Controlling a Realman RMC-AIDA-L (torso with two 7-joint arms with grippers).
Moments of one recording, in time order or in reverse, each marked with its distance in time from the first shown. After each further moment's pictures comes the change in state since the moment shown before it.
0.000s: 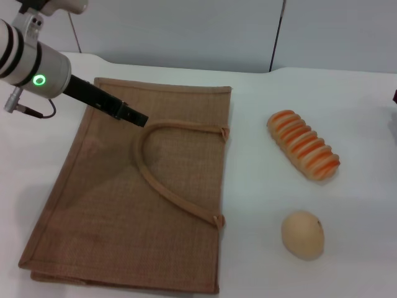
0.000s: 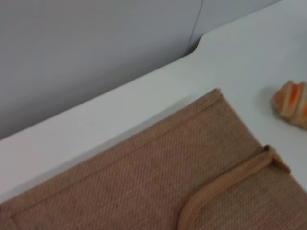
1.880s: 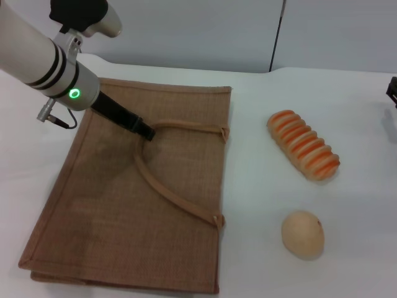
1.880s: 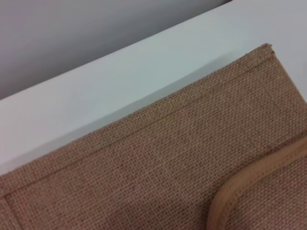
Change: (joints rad) left arm -0.165 -0.006 0.014 -0.337 0.138 0.209 -0.050; right arm 0.026 0.002 0.000 0.009 0.000 0.000 0.003
